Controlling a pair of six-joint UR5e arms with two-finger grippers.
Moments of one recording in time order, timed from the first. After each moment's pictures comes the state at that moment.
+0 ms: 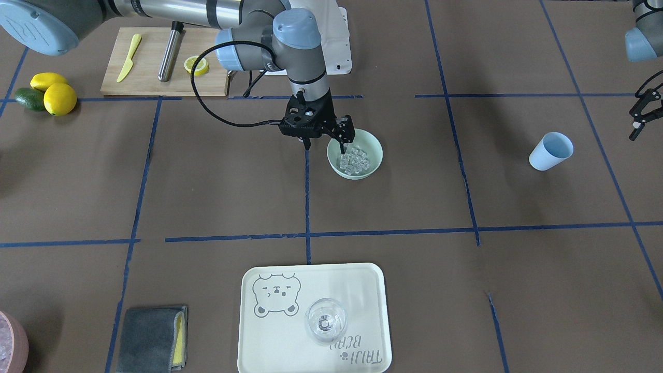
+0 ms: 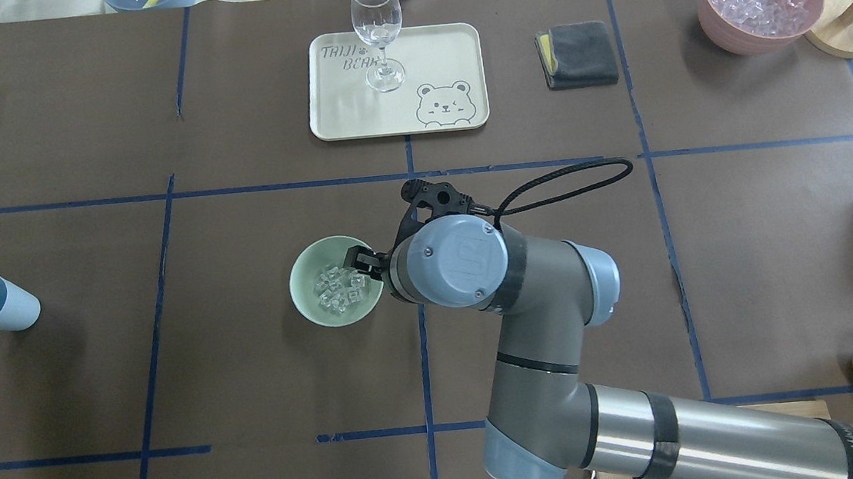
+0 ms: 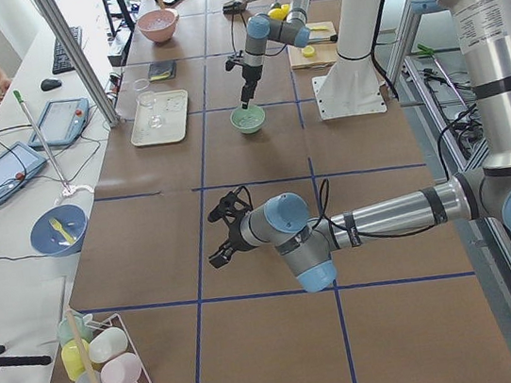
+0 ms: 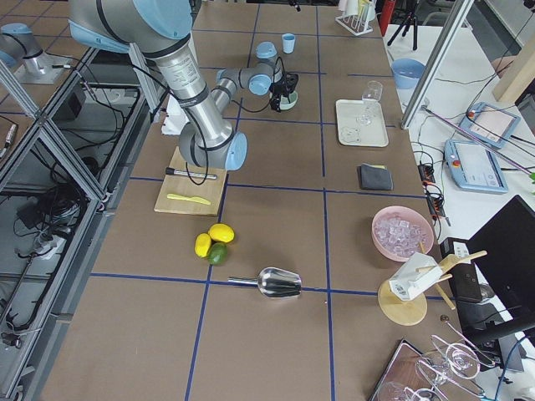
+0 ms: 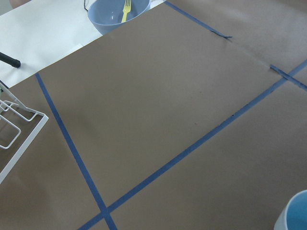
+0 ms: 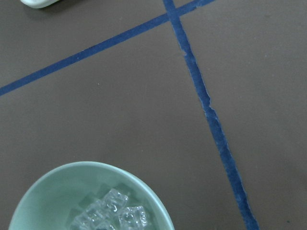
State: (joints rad) left arm -1.32 -1.35 -1.54 -2.88 -2.16 -0.22; right arm 0.36 -0.74 1.48 -1.36 1.63 1.68
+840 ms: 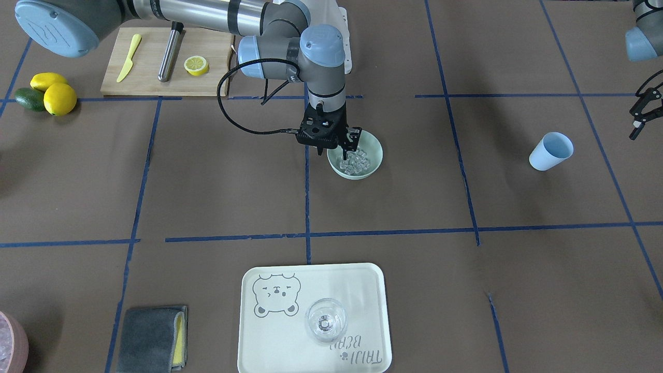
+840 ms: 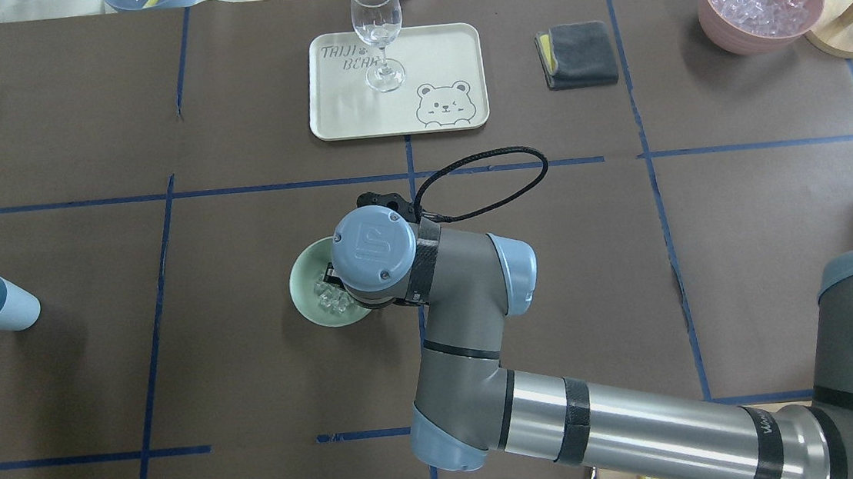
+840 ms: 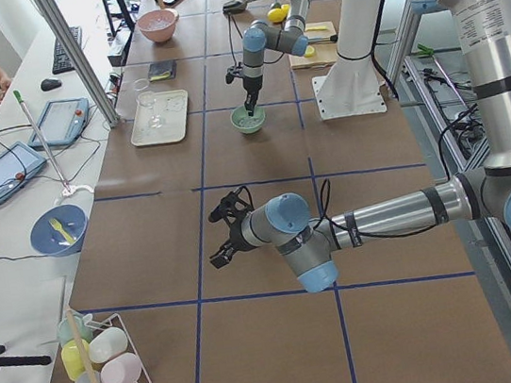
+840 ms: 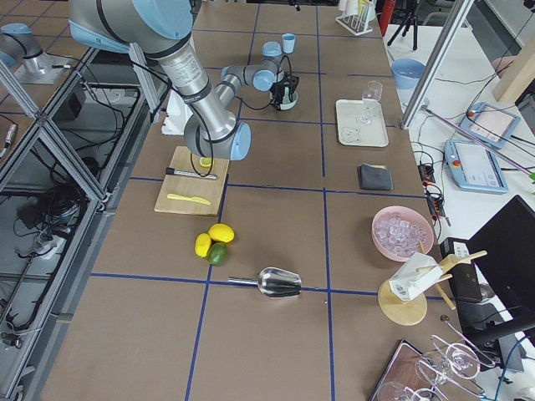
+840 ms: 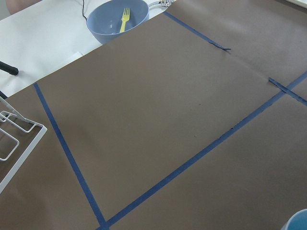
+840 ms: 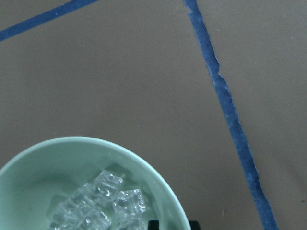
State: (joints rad) left arm -1.32 -1.35 -1.54 -2.89 -2.16 -0.22; right arm 0.37 -0.68 1.39 -1.41 1.72 1.66
